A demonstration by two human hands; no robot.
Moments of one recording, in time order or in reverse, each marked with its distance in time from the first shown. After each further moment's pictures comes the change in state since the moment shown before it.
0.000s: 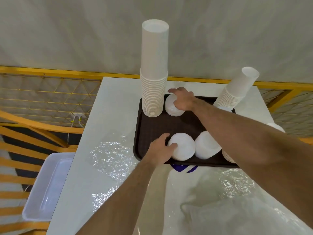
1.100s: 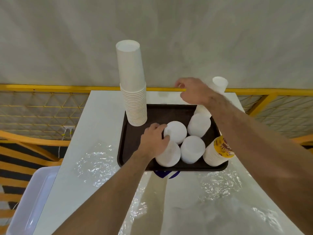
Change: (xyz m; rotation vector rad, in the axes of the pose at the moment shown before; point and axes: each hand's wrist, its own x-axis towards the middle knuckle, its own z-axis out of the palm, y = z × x) left_hand 0.021 0.052 0.011 0.443 0.183 0.327; right_hand -0.080 0.040 -0.102 0.047 0.252 -0.048
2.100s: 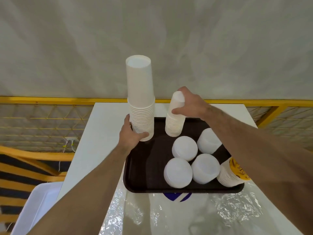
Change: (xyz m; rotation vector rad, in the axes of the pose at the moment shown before) left_hand 0.066 -0.084 -0.062 -0.556 0.281 -0.269; right_hand 0.038 -0.013 0.030 0.319 -0.029 0.053
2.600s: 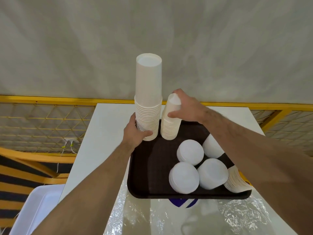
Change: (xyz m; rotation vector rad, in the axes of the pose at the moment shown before) left_hand 0.021 0.004 -0.003 -0.001 -0.041 0.049; right_hand 0.008 -0.025 0.021 -0.022 -0.042 -0.070
